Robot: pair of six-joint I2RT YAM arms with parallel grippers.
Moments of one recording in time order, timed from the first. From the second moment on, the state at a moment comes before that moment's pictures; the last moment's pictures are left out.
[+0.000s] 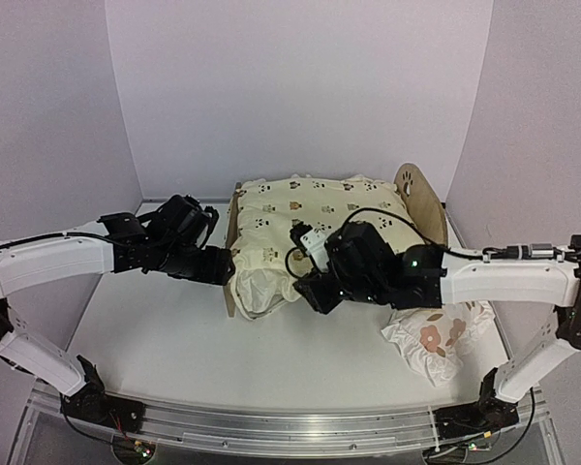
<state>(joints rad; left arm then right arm) -0.86 1.36 1.08 -0.58 -0.21 -0.55 1.12 1.54 1.14 -0.28 0.34 0.15</state>
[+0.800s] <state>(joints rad) -0.86 1.28 1.02 -0.58 -0.28 -0.55 1.34 2.34 1.21 0.74 0.35 -0.04</state>
